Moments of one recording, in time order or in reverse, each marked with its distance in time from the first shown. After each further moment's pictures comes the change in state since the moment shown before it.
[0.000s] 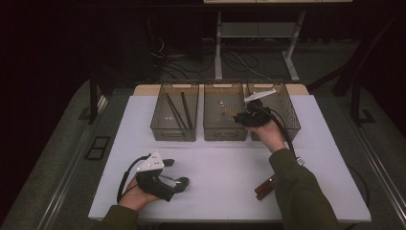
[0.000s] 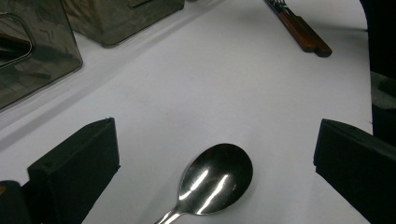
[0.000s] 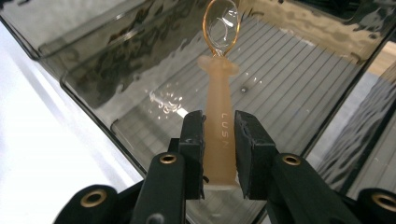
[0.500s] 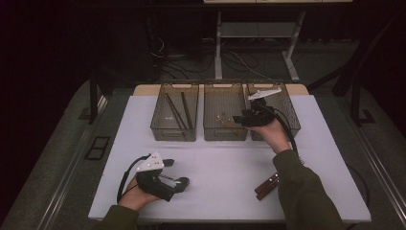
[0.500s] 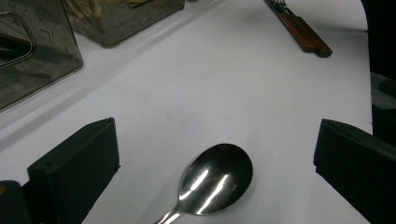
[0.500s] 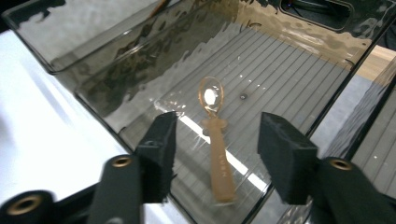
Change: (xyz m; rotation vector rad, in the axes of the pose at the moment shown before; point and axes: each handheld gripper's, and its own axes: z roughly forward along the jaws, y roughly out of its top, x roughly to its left) left arm 0.000 0.000 0.000 -0.003 0.001 -0.001; right arm -0.003 0.000 -0.015 -0.052 0.028 0.036
